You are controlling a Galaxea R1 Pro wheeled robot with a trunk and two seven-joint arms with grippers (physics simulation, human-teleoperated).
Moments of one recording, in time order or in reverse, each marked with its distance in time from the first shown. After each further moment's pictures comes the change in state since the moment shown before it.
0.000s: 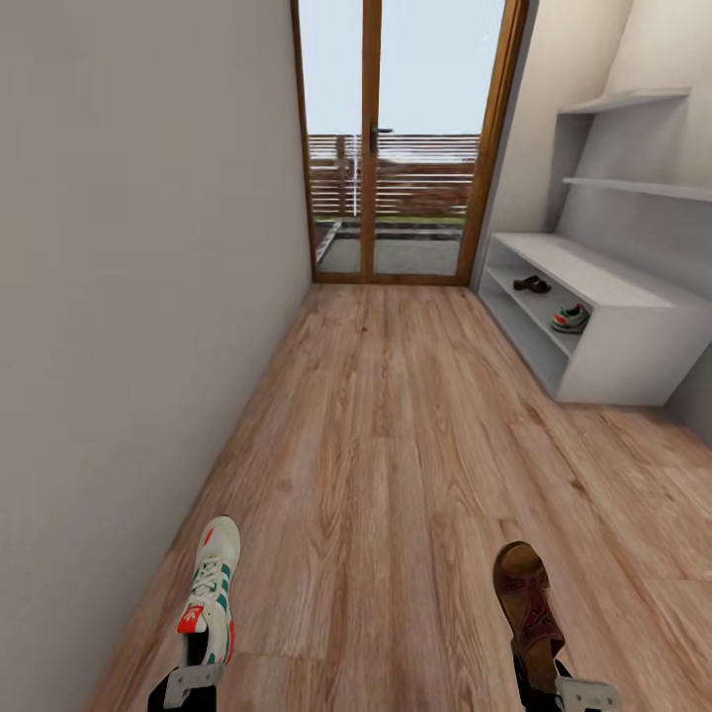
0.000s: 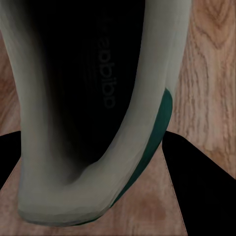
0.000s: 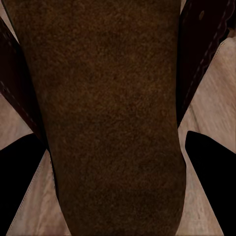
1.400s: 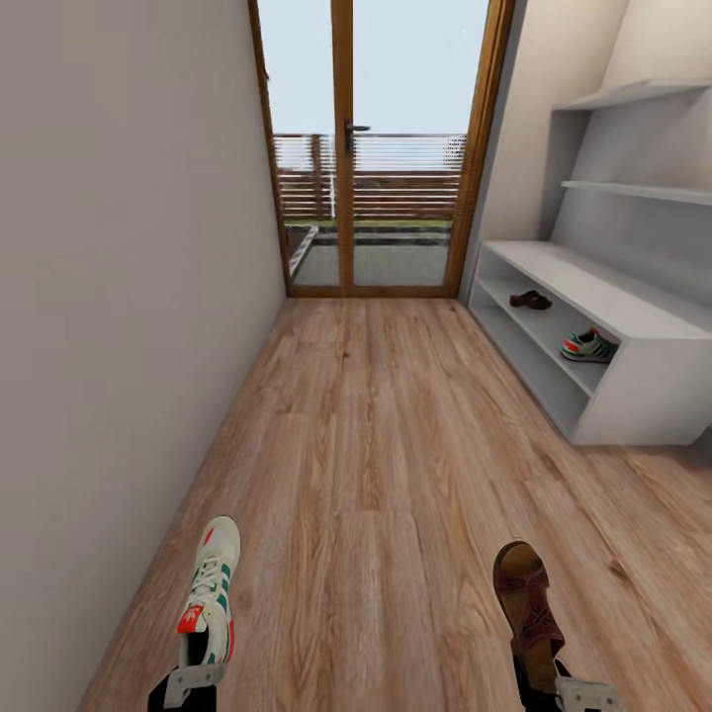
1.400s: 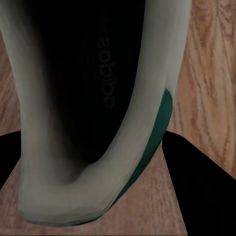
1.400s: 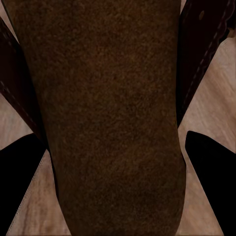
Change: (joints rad) left arm 0.000 0.000 0.000 0.000 0.000 0.000 0.000; right arm 0.000 0.000 0.000 0.000 0.000 0.000 0.000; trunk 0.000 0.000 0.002
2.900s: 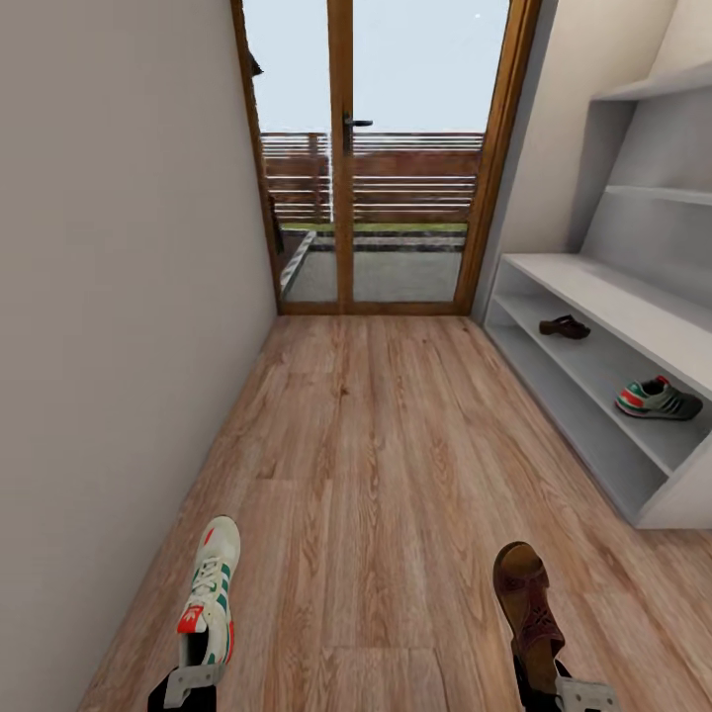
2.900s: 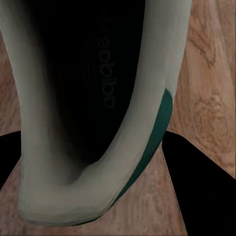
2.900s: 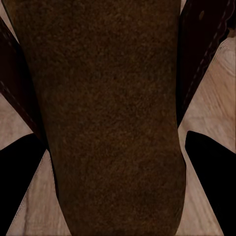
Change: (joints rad) left arm 0.000 0.000 0.000 0.000 0.000 0.000 0.000; right arm 0.000 0.000 0.000 0.001 0.000 0.000 0.000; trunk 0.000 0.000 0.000
